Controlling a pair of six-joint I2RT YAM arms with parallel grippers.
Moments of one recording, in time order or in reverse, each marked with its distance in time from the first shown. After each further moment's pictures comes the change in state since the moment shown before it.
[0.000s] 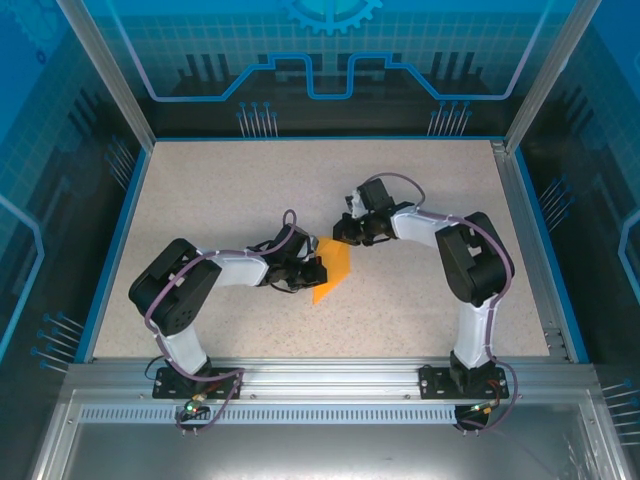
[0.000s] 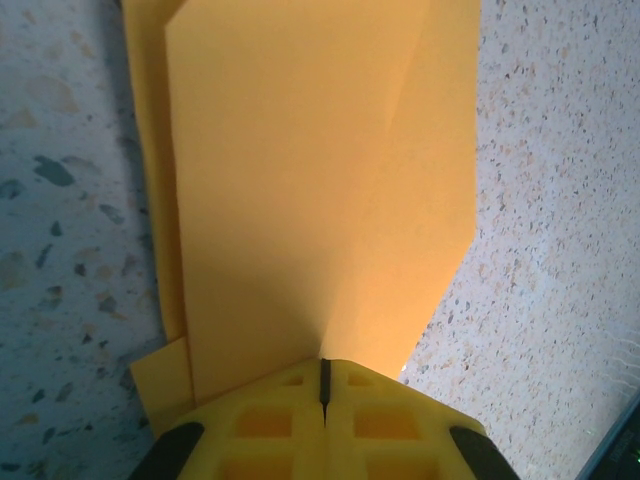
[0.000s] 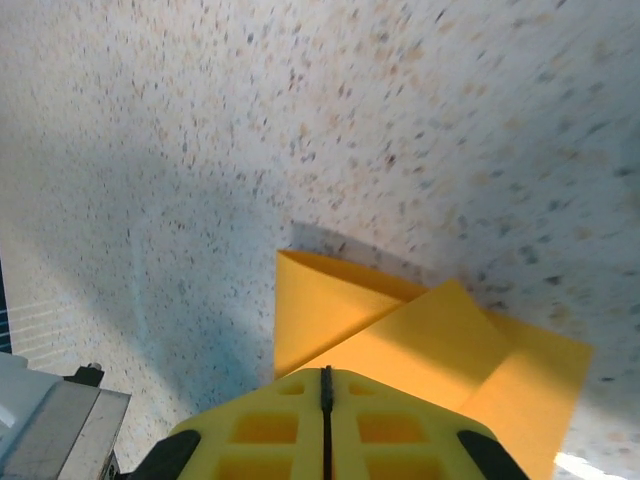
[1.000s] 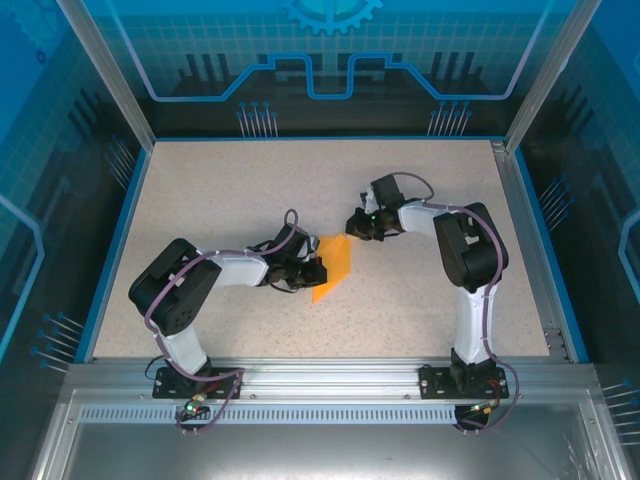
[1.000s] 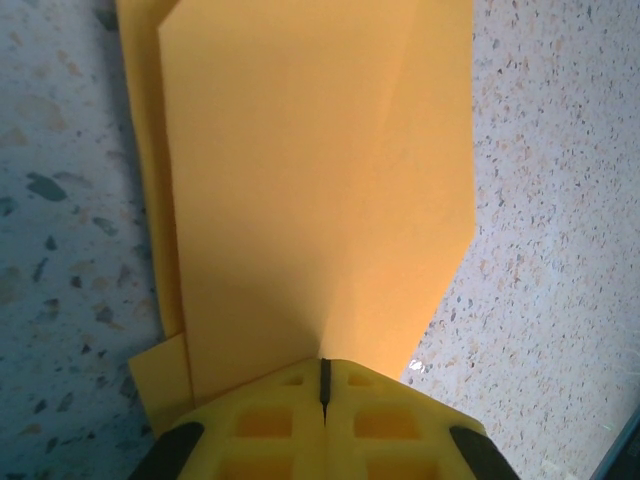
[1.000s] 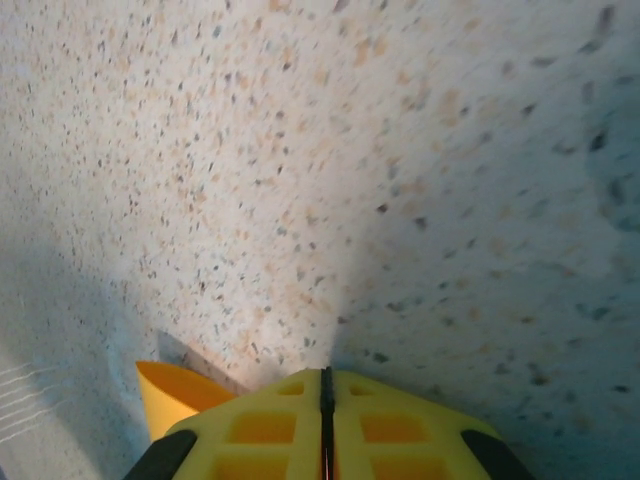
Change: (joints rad) left arm 0.000 0.000 -0.001 0.001 -0.006 0.037; right arm -0.120 0.110 0.050 0.014 0.011 -0.019
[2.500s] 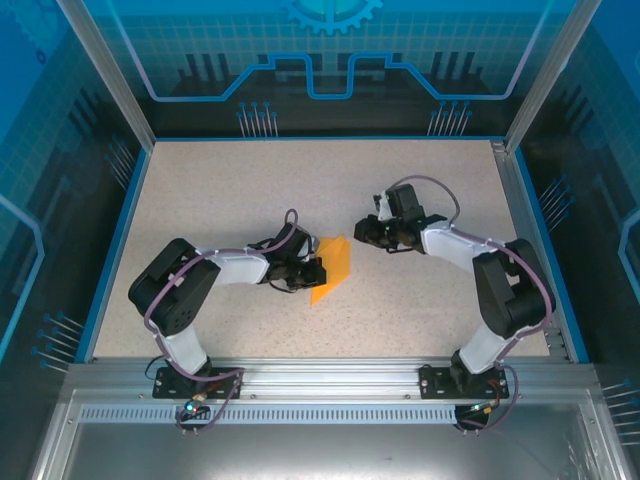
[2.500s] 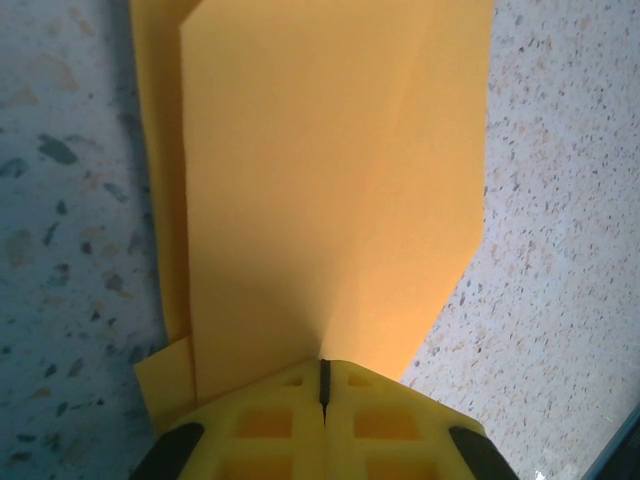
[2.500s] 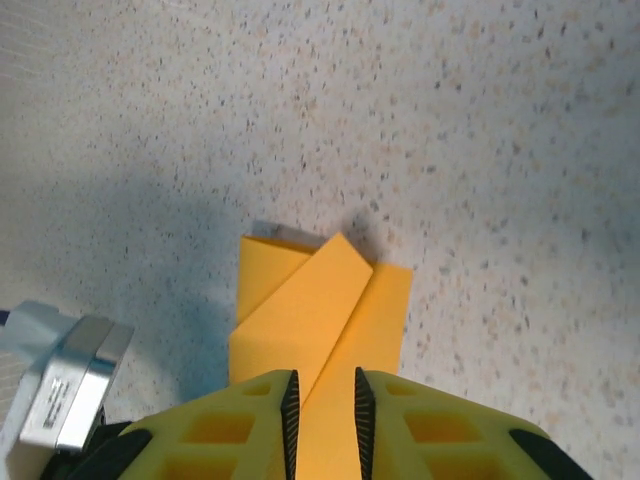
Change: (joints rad) left arm 0.000 -0.007 0.030 -0.082 0.007 -0.001; right arm 0.041 -0.420 -0.324 0.053 0.100 0.018
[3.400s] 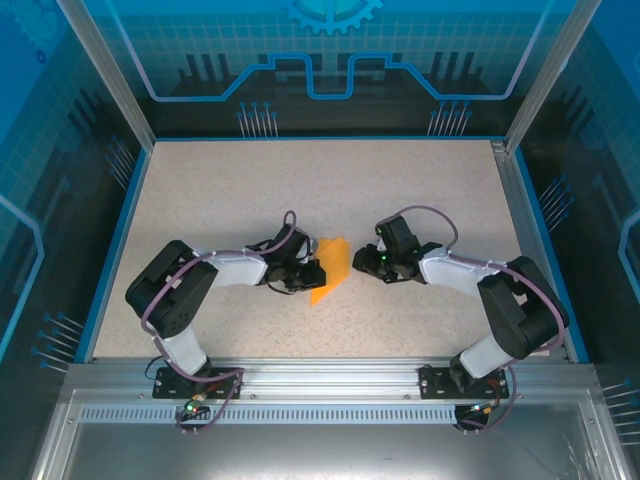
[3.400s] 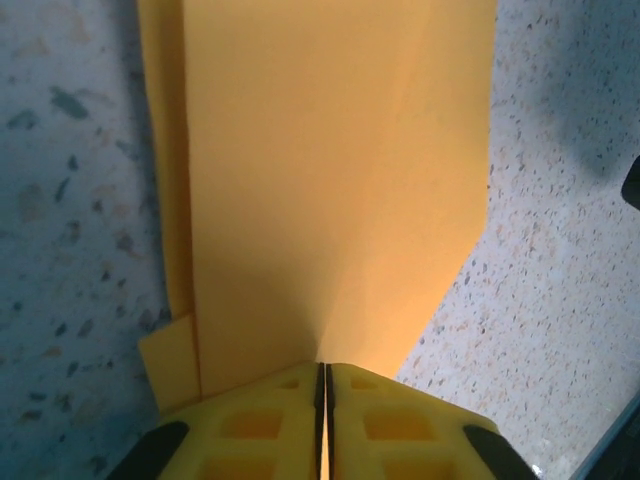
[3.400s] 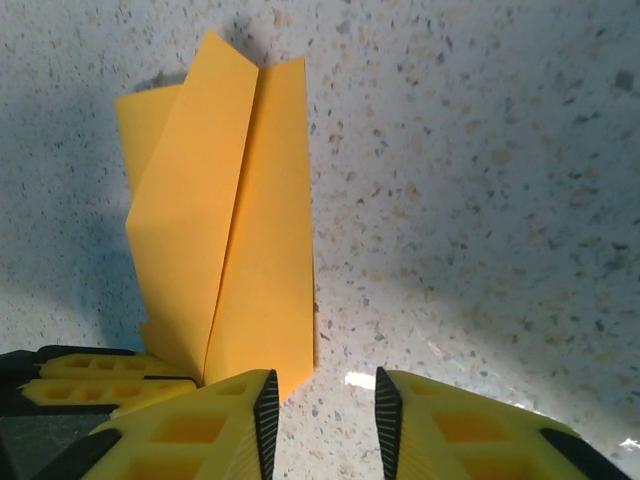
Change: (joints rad) left arm 0.001 -0.025 -0.016 -0.015 0.008 -0.002; right arm 0.129 -0.109 -0.205 0.014 0.136 0.205
